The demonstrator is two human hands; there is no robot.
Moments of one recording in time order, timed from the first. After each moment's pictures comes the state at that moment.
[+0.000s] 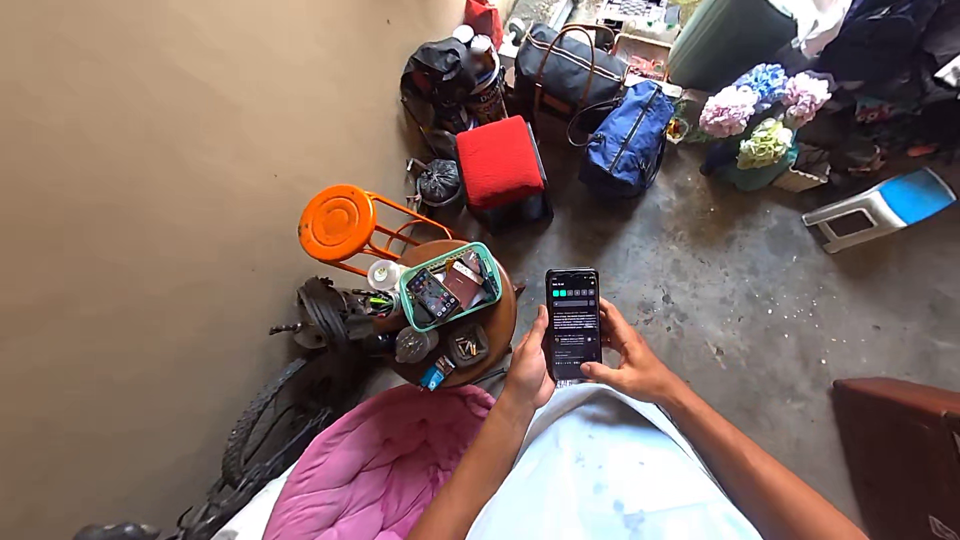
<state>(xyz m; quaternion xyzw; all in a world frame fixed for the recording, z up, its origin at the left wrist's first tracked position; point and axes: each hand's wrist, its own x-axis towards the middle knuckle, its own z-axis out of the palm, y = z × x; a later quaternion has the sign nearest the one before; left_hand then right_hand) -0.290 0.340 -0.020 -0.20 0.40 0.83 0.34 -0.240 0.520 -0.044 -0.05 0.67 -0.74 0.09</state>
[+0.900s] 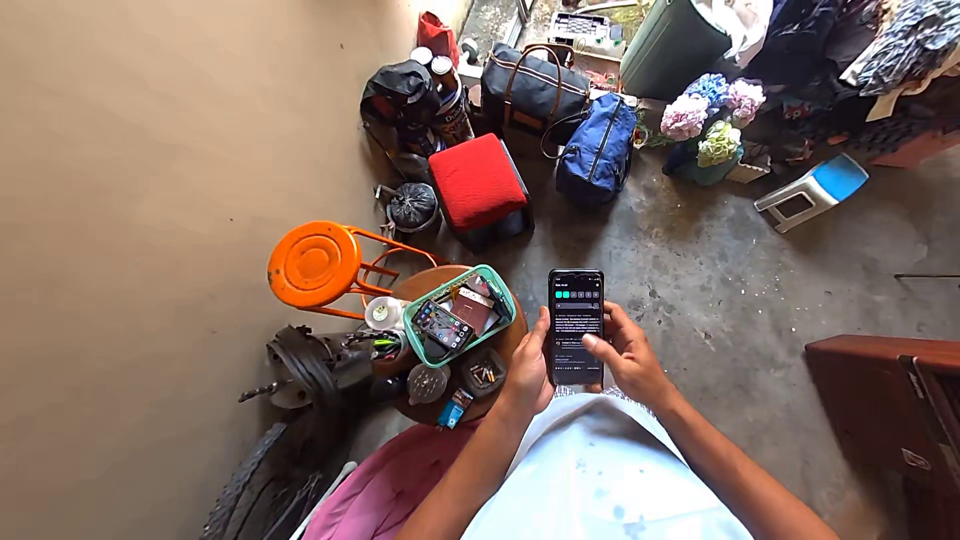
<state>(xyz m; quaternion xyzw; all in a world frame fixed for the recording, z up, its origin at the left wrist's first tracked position) -0.356 0.262 -0.010 -0.14 0.38 0.82 0.42 -0.282 0.420 -0.013 0.09 0.67 -0.73 -0.04</state>
